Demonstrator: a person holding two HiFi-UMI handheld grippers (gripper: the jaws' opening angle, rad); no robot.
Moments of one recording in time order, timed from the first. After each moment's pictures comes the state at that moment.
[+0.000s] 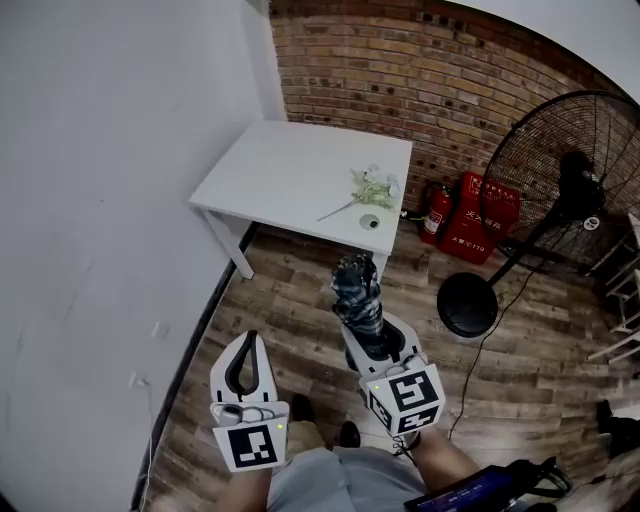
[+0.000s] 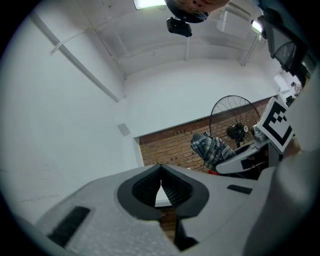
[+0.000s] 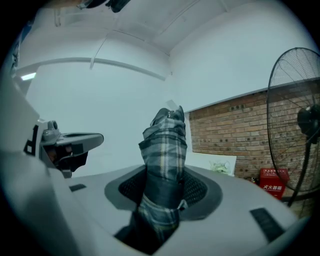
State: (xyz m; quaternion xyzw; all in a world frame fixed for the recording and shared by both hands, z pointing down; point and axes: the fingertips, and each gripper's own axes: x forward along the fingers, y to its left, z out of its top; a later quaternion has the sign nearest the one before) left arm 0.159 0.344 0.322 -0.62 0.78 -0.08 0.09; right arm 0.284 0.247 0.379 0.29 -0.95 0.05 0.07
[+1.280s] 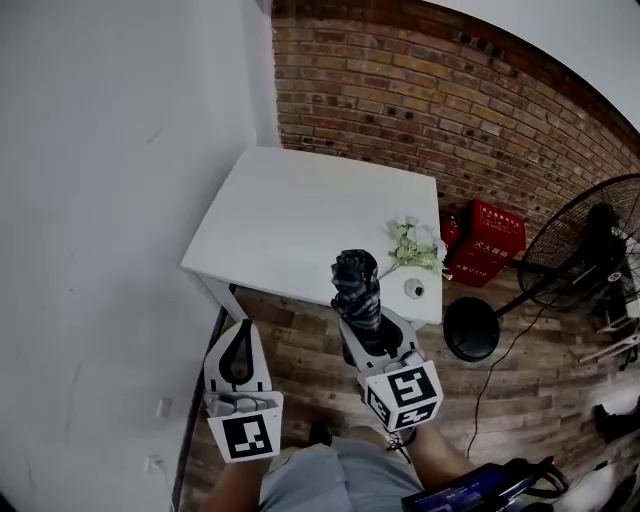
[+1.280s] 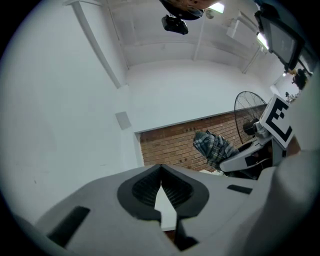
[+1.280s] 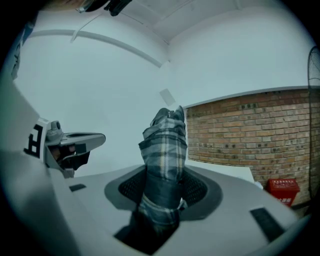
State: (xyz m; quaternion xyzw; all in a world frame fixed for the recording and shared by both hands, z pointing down) left arm -0.121 0.131 0.333 -0.67 0.74 -0.06 0.09; right arm 0.026 0.054 0.380 0.36 -0.93 0.03 0.08
